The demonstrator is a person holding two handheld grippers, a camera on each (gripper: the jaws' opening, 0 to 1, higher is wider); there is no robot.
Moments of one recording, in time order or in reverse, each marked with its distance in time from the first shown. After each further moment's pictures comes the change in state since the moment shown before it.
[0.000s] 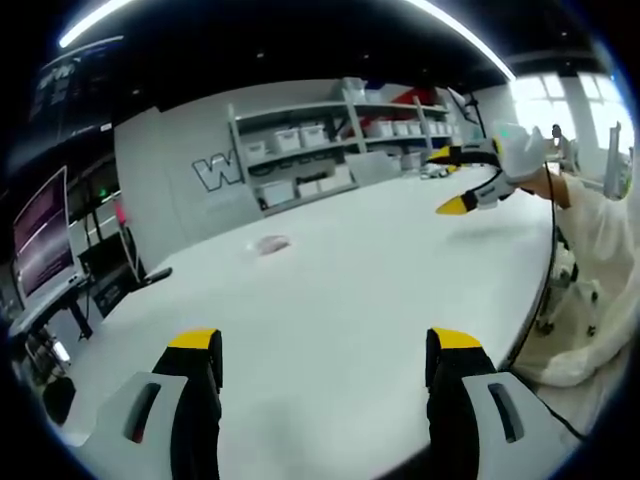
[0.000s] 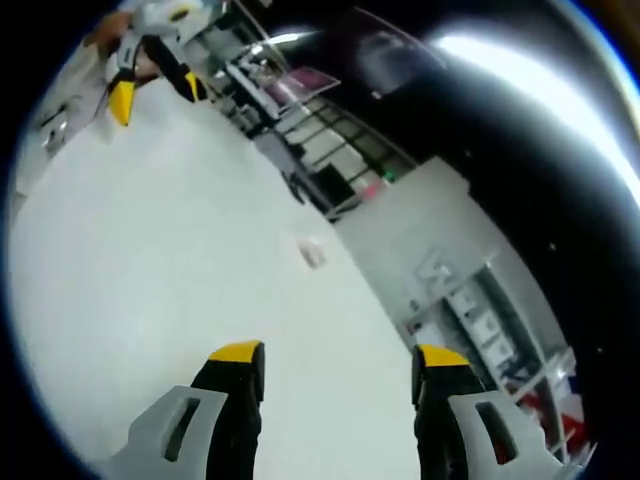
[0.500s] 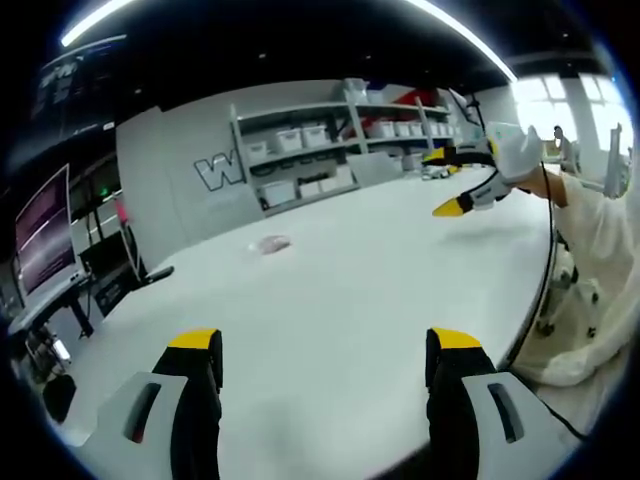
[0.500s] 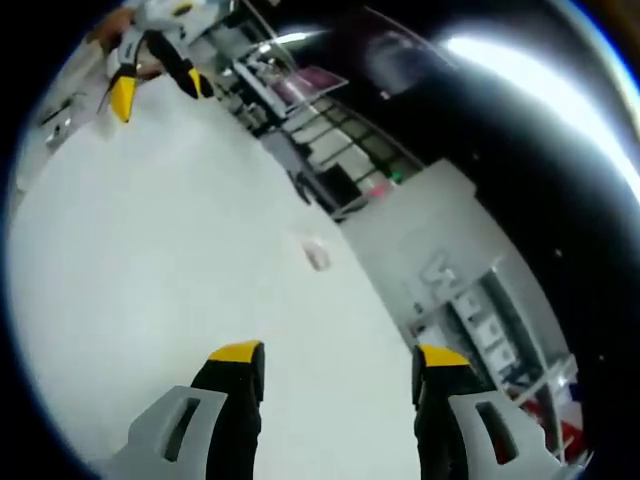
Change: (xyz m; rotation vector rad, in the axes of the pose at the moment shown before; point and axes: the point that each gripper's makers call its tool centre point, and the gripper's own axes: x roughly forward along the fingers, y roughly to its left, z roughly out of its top) left arm -0.002 0.002 -0.001 -0.006 -0.002 0.005; right arm 0.009 0.004 0.006 -0.023 0.000 0.026
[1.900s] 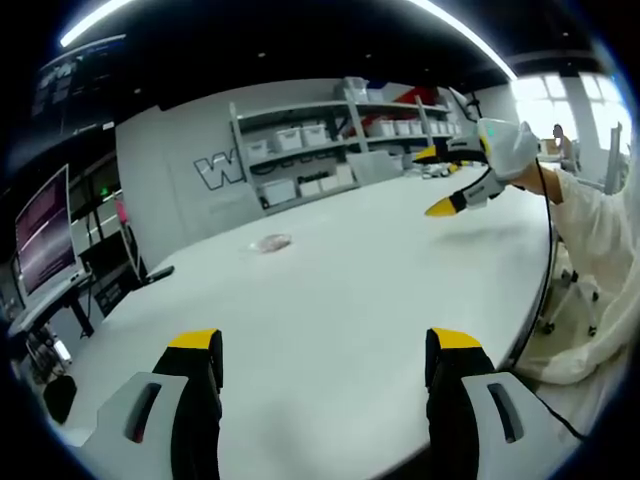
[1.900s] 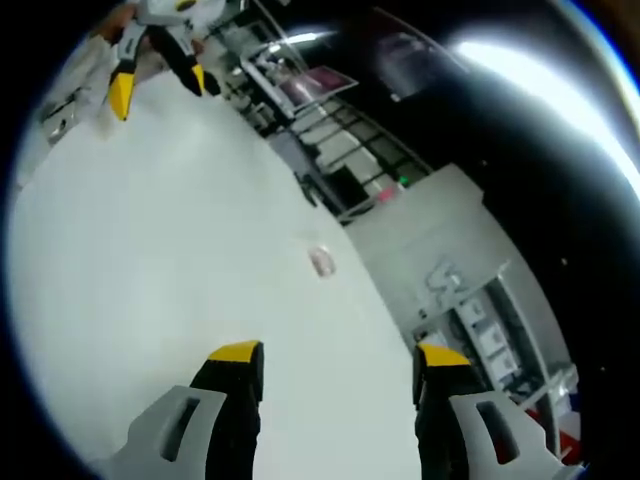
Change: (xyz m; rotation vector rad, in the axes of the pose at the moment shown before) left arm 0.002 0.001 -0.001 0.004 0.005 0.001; right arm 0.013 0.002 0.009 -0.029 -0.007 0.022
